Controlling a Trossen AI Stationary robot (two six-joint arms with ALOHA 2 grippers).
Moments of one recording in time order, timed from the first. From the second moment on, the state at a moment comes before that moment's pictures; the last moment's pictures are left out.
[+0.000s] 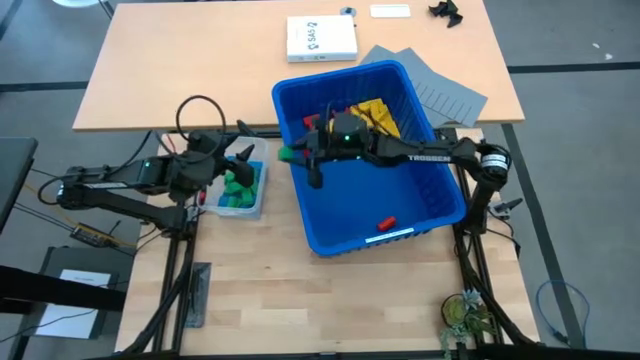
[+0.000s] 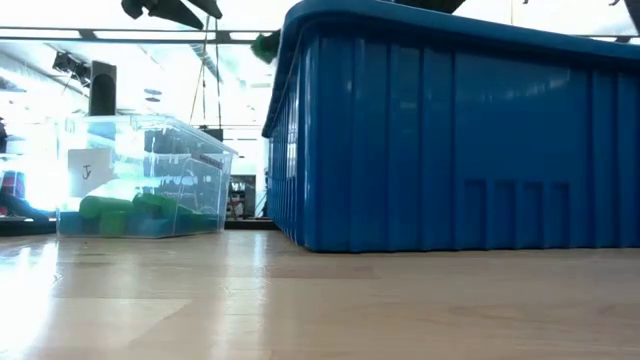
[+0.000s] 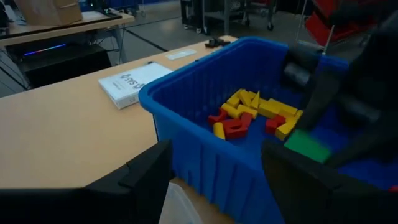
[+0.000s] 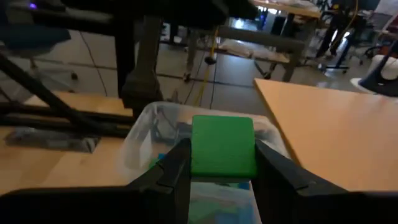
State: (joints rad) left arm -0.03 0.91 1.09 -0.62 -0.93 -0.38; right arm -0.26 1.80 1.47 0.17 -0.21 -0.20
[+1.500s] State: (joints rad) left arm -0.06 0.95 1.08 -0.38 -0.70 0.18; right arm -0.34 1.77 1.65 -0.03 -0.57 -0.07
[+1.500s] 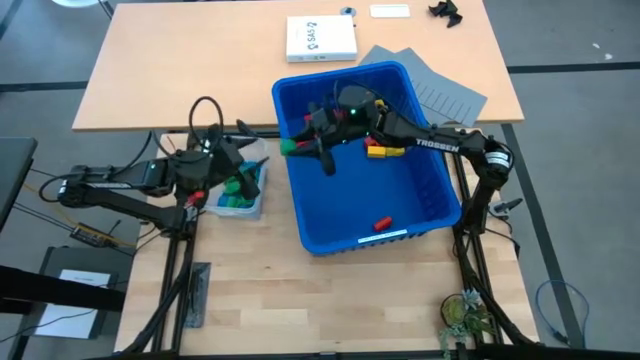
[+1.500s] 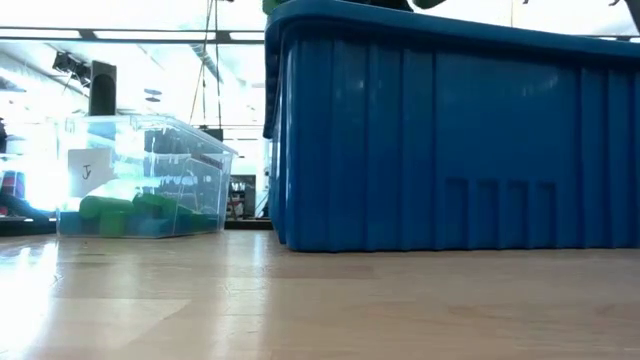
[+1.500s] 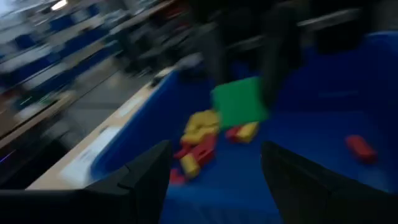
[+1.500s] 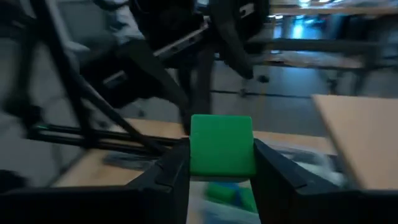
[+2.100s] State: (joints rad) left arm -0.15 1.12 1.08 -0.14 -0.61 0.58; right arm -0.35 1.76 1.65 -0.11 -0.89 0.11
